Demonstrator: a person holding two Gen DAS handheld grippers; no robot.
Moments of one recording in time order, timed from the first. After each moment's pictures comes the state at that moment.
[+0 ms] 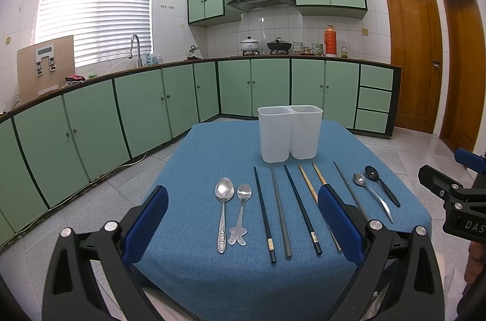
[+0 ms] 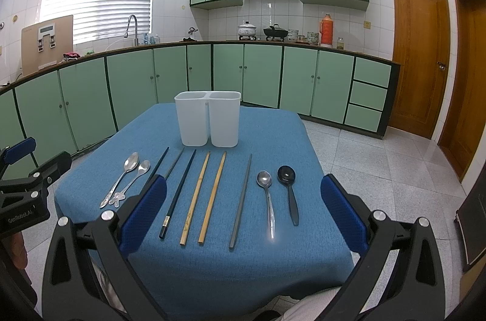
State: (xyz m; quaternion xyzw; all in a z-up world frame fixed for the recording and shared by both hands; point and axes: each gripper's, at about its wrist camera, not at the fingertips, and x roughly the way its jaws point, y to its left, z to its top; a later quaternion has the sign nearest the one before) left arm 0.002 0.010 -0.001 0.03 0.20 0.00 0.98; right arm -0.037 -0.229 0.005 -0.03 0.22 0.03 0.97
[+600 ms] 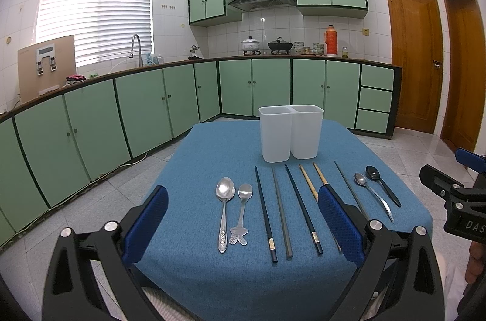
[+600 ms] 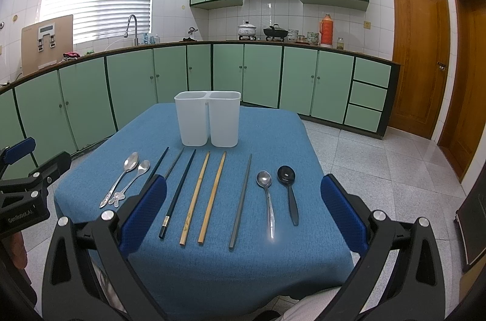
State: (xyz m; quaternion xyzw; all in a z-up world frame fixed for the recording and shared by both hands) left arm 0.003 0.011 -0.001 0.03 0.20 0.00 0.98; right arm -0.037 -0.229 0.005 -0.03 0.22 0.03 0.97
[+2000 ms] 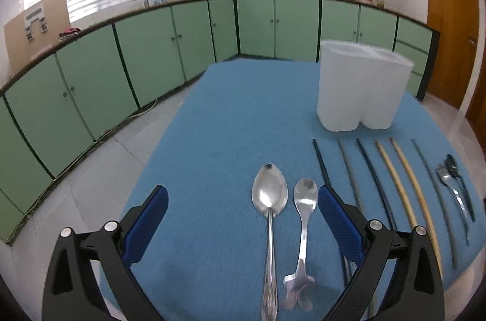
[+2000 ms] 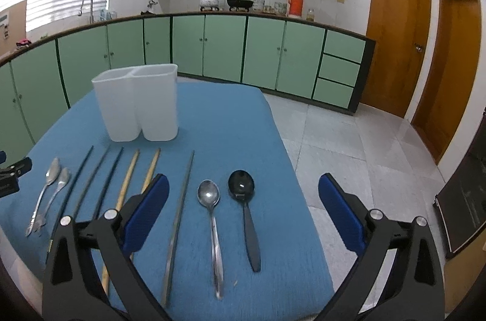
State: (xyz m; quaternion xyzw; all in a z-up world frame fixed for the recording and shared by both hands) left arm 0.180 0.061 -0.072 0.02 0.36 0.05 0.93; right arm 0.098 -0.271 -0.043 -0.04 0.29 -0.07 0.95
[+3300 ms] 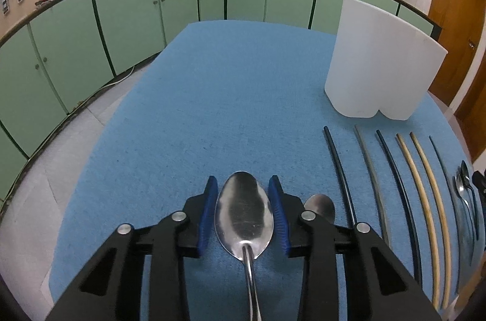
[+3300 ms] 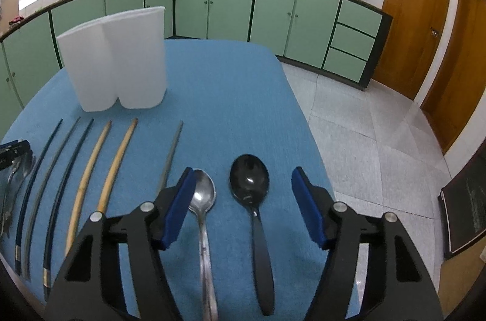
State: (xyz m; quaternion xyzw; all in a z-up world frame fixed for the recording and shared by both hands) left arm 0.247 0.072 -0.118 -0.03 0.42 0.01 0.91; right arm 0.164 -0.279 -0.092 -0.04 0.38 -0.05 0.92
